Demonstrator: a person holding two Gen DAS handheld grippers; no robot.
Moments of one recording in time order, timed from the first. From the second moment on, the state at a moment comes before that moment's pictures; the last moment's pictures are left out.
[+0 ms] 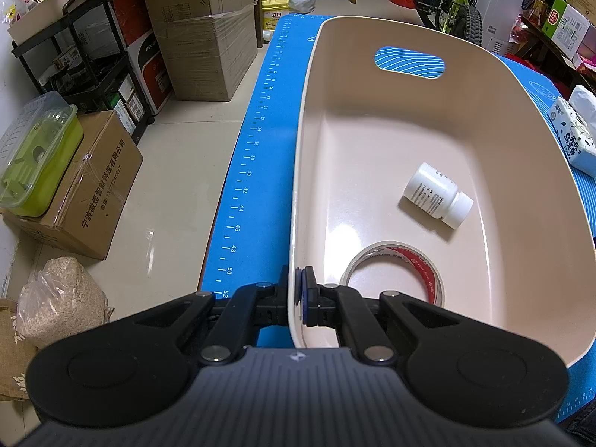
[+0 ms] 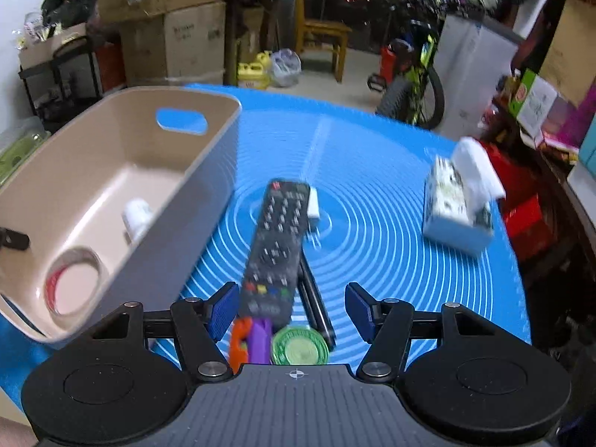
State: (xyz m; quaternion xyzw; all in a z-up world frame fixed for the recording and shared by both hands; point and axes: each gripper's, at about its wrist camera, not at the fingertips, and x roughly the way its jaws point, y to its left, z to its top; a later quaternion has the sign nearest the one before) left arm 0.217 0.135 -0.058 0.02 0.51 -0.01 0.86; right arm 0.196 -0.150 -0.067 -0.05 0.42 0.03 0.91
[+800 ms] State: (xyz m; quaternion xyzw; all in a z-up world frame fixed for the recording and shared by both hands) left arm 0.217 0.135 -0.058 0.02 0.51 -0.01 0.86; right arm 0.196 -0.115 -0.120 -0.11 0.46 0.12 0.87
